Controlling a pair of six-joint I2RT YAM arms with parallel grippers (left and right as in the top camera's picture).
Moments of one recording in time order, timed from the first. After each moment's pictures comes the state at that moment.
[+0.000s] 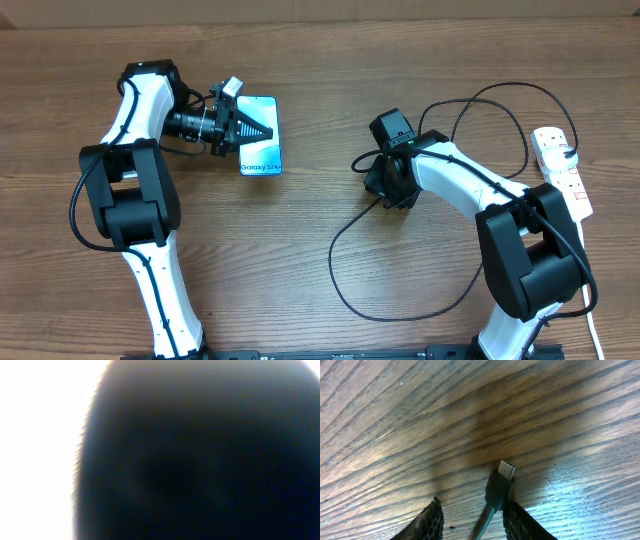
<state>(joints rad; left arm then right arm) 0.10 2.37 1.90 -1.63 1.22 0.50 0.41 1.92 1.19 -0.70 -0.06 0.92</state>
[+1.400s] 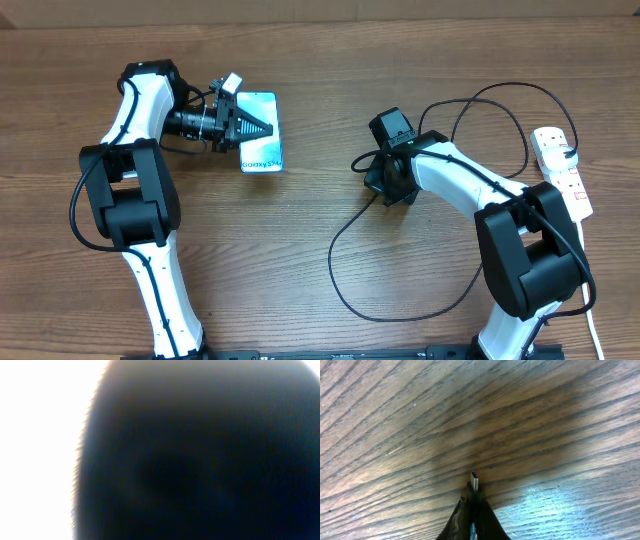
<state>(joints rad) 0.10 2.37 1.91 -1.57 1.24 0.50 0.41 1.92 1.19 -0.66 -0.03 0.89</state>
